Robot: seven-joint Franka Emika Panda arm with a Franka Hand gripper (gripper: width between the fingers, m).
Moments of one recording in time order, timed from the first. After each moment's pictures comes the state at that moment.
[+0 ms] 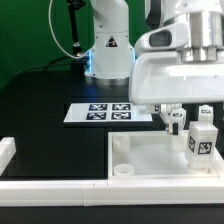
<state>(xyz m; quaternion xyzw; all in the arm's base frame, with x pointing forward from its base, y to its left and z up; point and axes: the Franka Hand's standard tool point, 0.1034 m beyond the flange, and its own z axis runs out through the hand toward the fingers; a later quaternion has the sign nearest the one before) 0.628 0.112 0.093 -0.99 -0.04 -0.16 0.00</state>
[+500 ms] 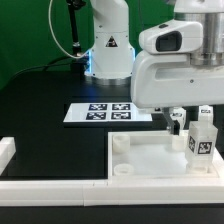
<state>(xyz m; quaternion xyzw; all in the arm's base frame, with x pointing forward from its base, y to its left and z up) 0.645 0.107 0.086 -1.00 -0.02 -0.02 0.00</state>
